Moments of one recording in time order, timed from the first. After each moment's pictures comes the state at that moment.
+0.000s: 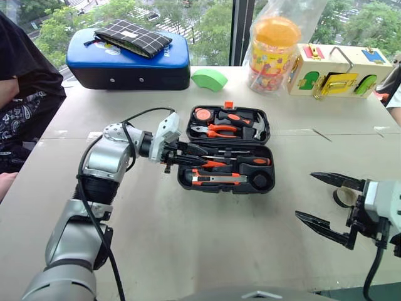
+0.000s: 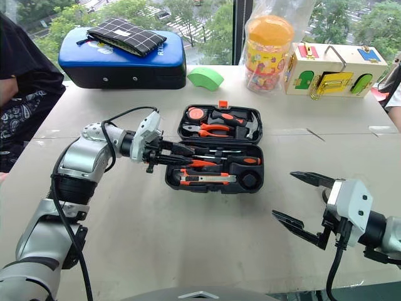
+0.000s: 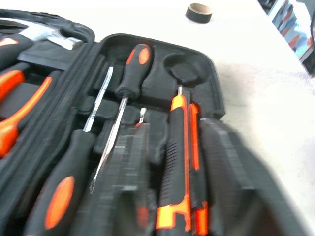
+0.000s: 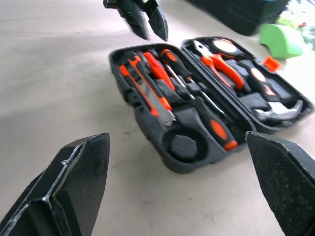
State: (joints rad) left arm -0.65 0.66 -0.16 0.24 -0.32 0.41 -1.48; right arm 0.43 -0.79 -0.48 -0.82 0.64 0.35 0.92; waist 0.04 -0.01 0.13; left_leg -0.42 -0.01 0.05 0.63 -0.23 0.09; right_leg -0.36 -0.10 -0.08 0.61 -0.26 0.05
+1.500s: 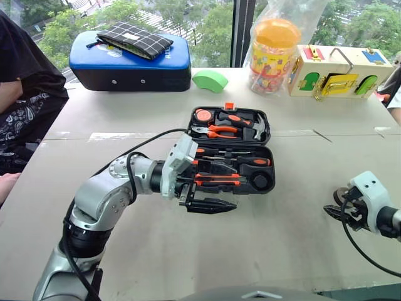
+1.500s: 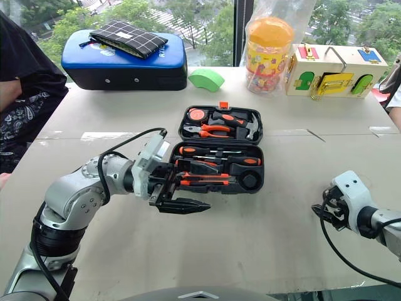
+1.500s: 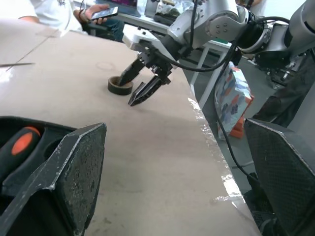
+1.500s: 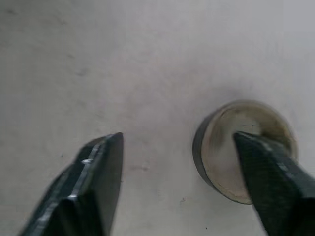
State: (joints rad) left arm -0.35 0.67 -0.08 -0.46 -0.76 0.73 -1.16; right arm 0.21 -0.88 -0.29 -0.49 0.47 1.03 0.58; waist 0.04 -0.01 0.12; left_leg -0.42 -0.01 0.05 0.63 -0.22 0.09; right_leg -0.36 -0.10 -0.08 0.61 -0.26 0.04
